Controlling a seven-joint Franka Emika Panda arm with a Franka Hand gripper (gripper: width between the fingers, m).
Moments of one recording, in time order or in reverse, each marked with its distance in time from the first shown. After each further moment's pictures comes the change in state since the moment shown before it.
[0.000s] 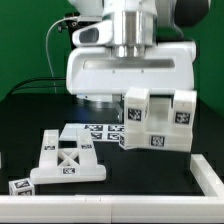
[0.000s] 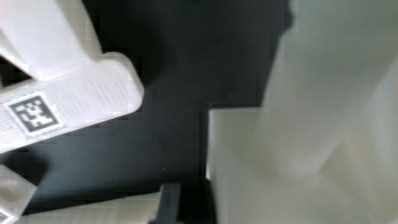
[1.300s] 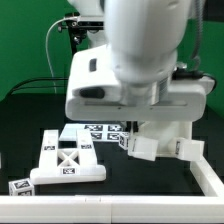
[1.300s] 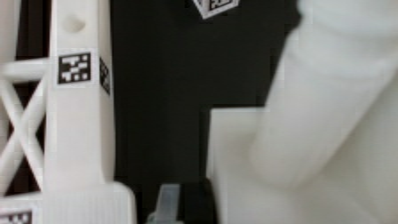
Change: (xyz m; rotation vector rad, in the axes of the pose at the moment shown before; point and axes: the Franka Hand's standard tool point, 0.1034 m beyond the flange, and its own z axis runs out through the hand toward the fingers) arm -0.002 0.003 0.030 -0.108 -0.875 -0.109
